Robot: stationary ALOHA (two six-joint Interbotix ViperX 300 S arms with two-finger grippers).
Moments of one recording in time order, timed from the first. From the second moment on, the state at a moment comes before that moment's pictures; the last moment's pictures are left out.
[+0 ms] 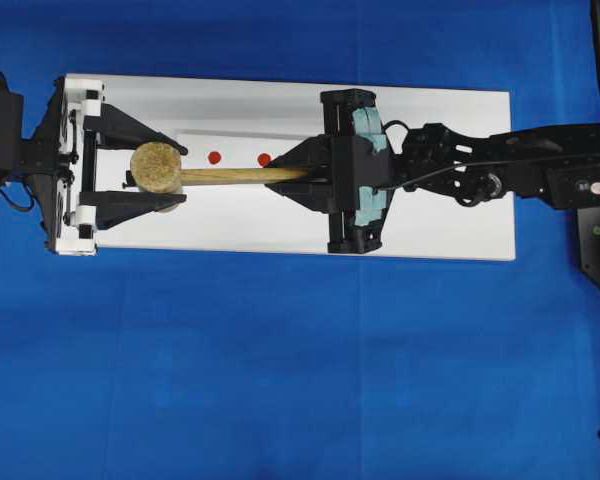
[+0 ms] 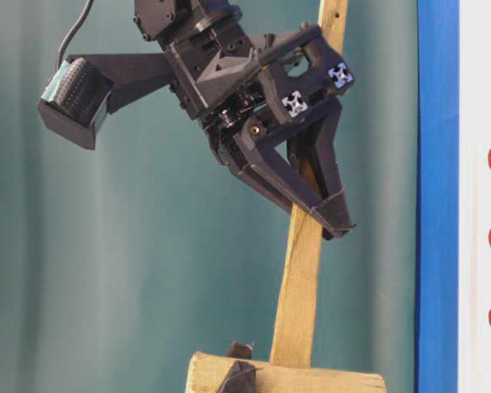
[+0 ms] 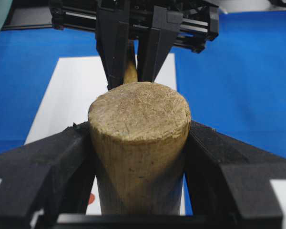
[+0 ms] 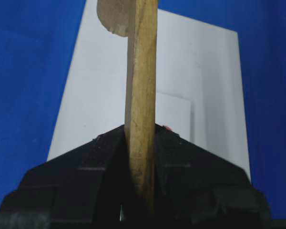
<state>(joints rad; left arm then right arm) 0.02 -0.50 1.06 -0.01 -0.42 0.09 -0.03 -0.06 0.62 0.71 -0.16 -0.81</state>
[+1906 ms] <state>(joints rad) 0.04 -1.18 1.25 -0.02 0.14 0.08 -0.04 -0.18 0.78 0.86 -0.19 -0.82</state>
